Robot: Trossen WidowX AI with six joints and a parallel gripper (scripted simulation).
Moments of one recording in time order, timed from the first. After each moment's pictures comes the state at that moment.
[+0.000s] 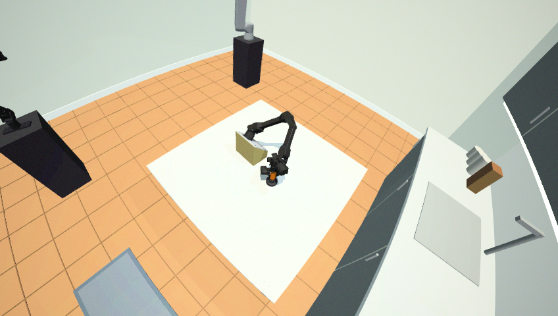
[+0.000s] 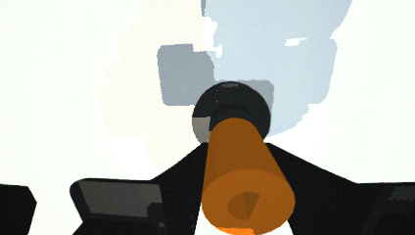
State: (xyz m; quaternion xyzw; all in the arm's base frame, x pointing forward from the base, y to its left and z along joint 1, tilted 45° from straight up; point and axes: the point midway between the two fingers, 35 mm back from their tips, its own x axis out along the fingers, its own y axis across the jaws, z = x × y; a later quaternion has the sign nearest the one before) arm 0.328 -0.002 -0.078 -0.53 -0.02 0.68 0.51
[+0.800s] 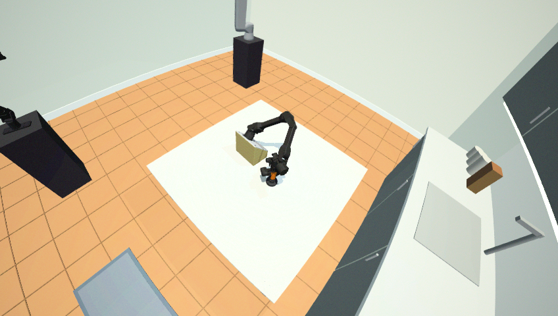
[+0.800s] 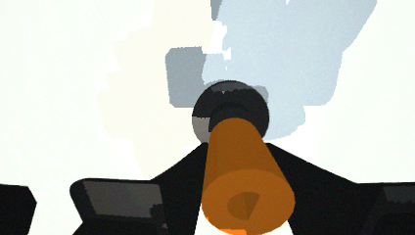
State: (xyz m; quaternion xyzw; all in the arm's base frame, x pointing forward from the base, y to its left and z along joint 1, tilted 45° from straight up) arm 0.329 -0.004 -0.076 -0.57 -0.08 0.67 0.46
